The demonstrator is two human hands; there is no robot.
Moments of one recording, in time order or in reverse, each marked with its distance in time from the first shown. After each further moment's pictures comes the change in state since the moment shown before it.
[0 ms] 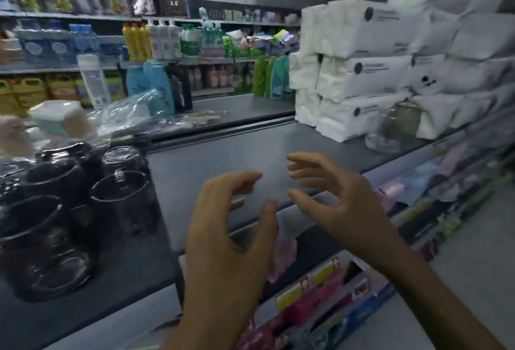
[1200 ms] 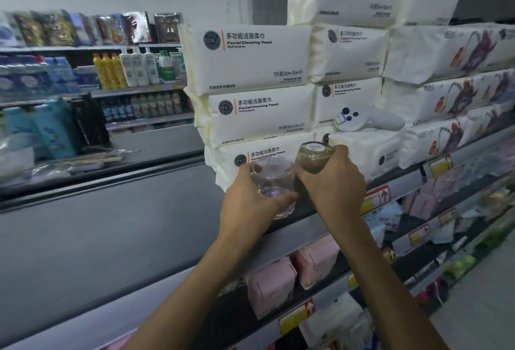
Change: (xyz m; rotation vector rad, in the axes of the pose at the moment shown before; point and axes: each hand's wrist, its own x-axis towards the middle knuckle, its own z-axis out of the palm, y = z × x) left_hand 0.143 -0.004 0.379 0.128 -0.220 -0.308; right_hand 0.132 0.260 -0.222 -0.531 0.472 0.474
